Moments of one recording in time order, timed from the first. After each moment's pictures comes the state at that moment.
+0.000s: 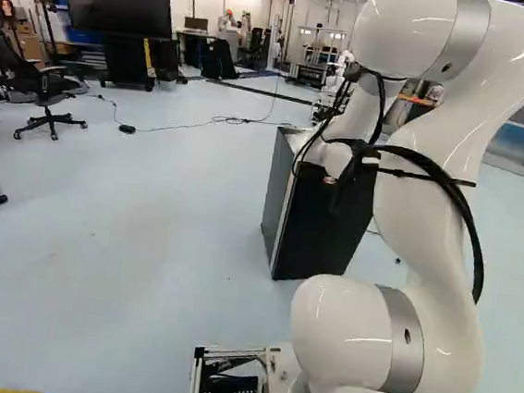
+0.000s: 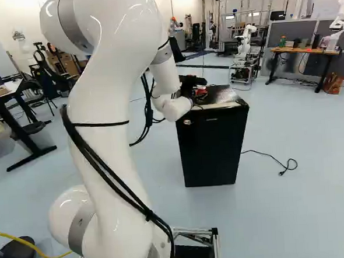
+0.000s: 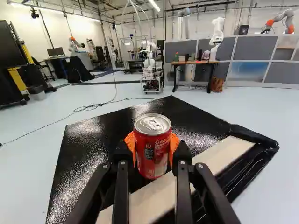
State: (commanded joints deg) arm -14.7 -26.3 -49.8 10.3 58.5 0.0
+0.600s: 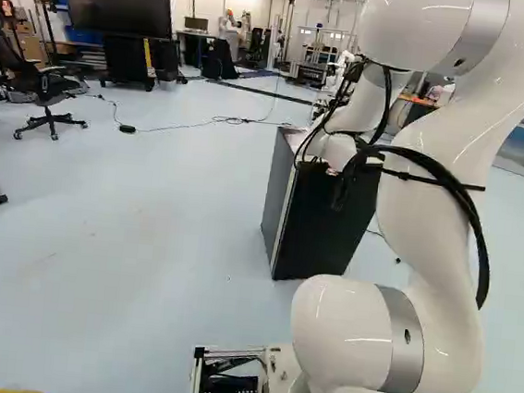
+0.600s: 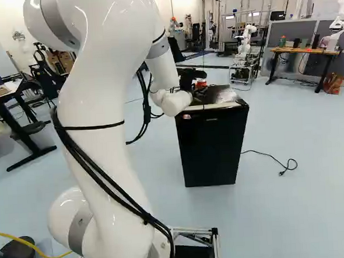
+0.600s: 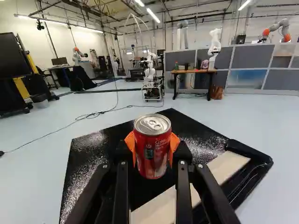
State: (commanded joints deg) arm -14.7 -22.9 -49.9 10.3 58.5 0.0
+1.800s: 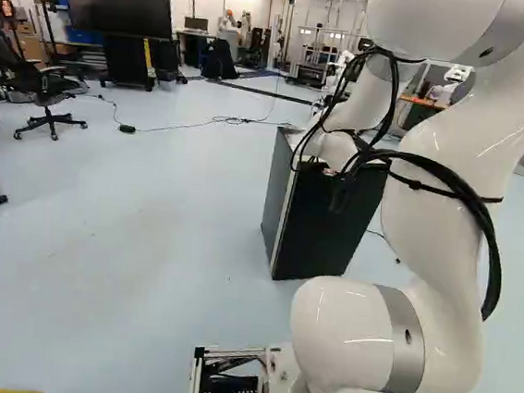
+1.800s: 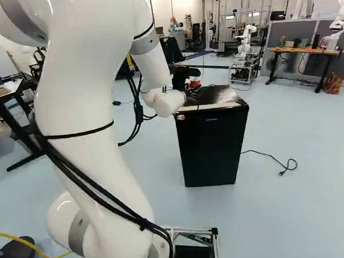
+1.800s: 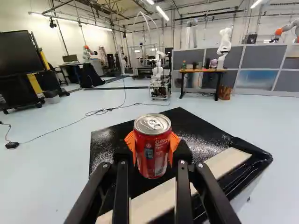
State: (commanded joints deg) arm -12.2 -15.6 -42.3 8.5 57.1 0.0
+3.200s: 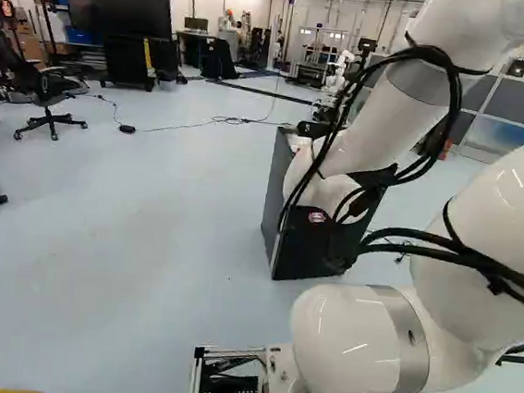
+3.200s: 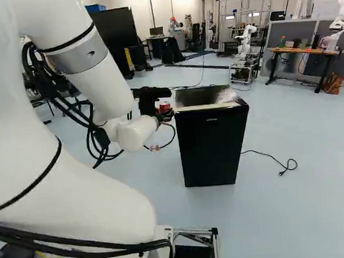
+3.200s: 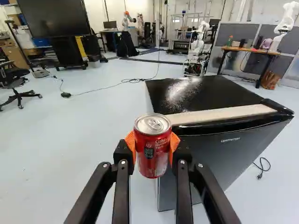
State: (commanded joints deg) arm -2.5 9.6 -12.5 1.7 51.4 0.0
